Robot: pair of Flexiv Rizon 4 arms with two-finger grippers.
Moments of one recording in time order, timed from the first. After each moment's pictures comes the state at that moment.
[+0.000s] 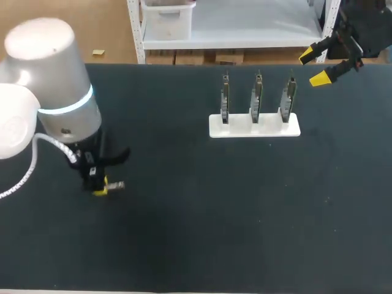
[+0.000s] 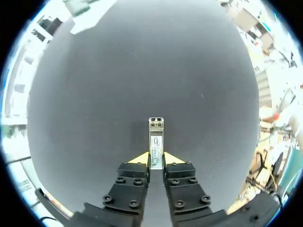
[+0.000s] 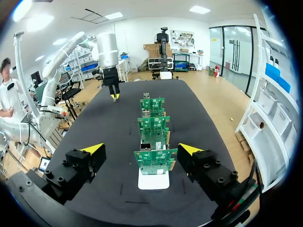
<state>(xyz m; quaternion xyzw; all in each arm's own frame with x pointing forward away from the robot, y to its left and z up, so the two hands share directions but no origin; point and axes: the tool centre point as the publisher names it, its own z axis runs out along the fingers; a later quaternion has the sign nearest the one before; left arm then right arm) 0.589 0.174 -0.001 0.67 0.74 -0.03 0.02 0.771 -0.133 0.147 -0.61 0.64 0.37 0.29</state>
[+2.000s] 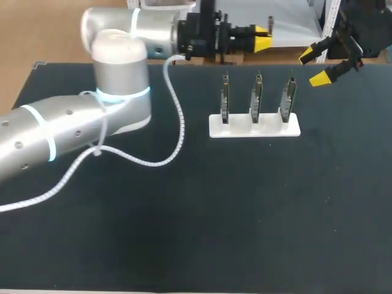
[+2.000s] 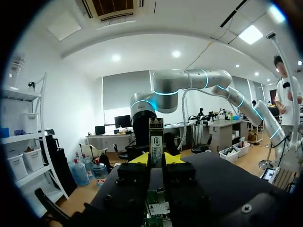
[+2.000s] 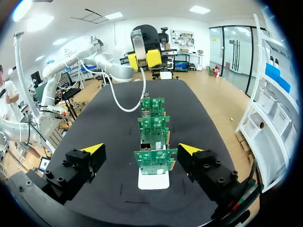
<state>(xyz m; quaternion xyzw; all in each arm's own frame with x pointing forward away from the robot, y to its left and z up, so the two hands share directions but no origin) 0.782 -0.204 0.227 0.55 0.44 -0.51 0.50 0.771 -0.132 0.147 -0.61 0.64 0.37 0.29</state>
